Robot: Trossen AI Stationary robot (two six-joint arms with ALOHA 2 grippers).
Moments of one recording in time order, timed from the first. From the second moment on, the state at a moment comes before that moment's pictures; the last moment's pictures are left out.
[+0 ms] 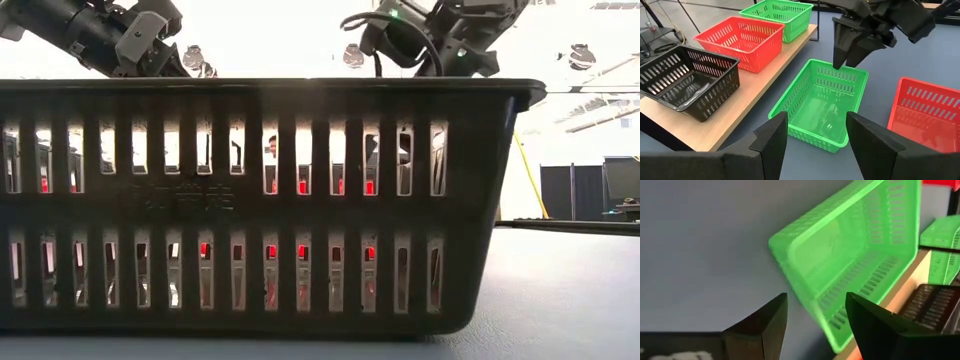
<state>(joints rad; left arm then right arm) -0.27 1.03 0.49 0.01 -0.63 -0.30 0.01 1.68 0.94 -0.16 0.23 -1.17</state>
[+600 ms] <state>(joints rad) -0.27 1.03 0.49 0.02 -0.63 -0.30 -0.02 1.68 0.88 -0.10 0.13 -1.12</state>
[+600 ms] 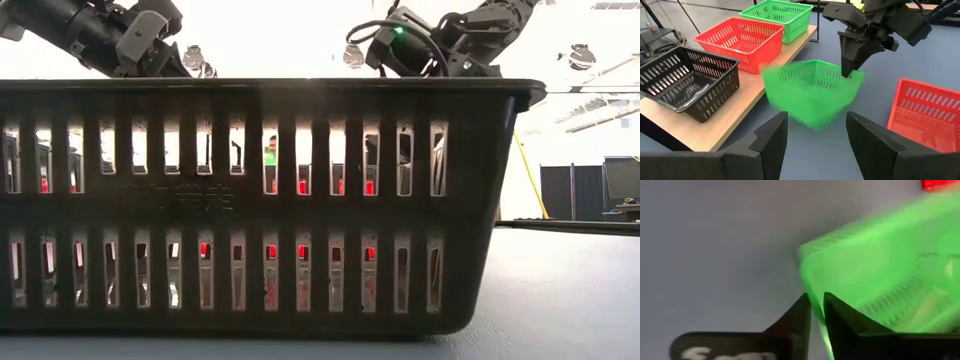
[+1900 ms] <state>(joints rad) -0.27 1.03 0.55 0.04 -0.63 -0.29 0.04 1.35 1.09 -0.34 0.48 -0.42</state>
